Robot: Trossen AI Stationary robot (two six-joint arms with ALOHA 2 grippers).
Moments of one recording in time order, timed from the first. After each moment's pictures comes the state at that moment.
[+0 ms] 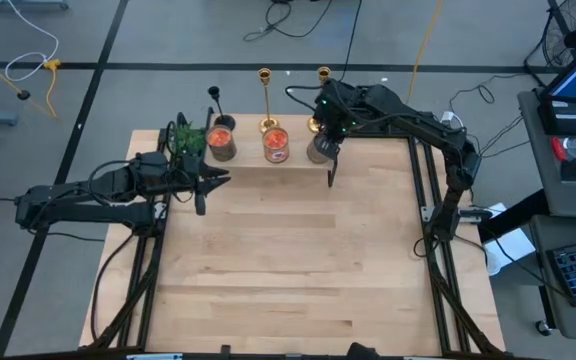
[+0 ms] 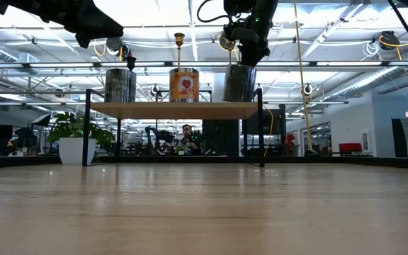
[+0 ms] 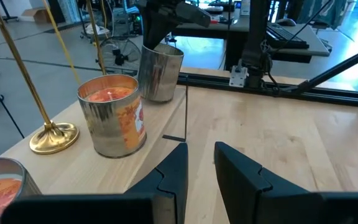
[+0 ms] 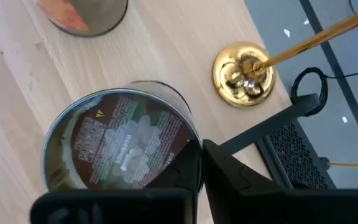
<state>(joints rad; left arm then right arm) 0.20 0.64 0.62 -0.19 -0.05 -0.01 -0.50 1.81 1.94 -1.23 0.13 -0.07</state>
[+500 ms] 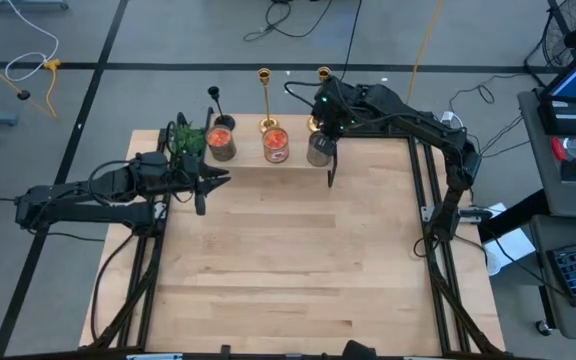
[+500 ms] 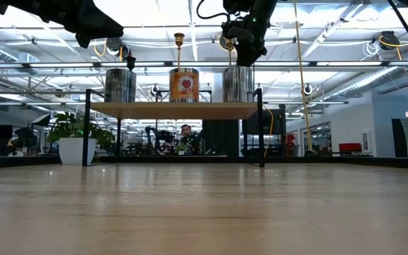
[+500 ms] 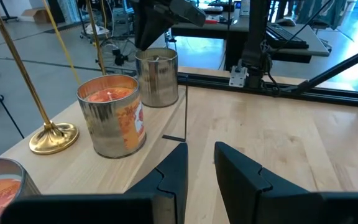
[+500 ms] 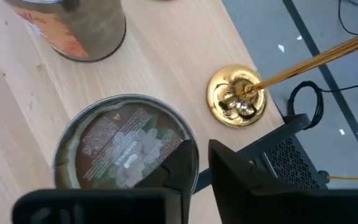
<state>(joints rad) 0.20 0.64 0.62 -0.19 -0.05 -0.01 -0.50 1.81 1.94 -1.17 0.13 -0.08</state>
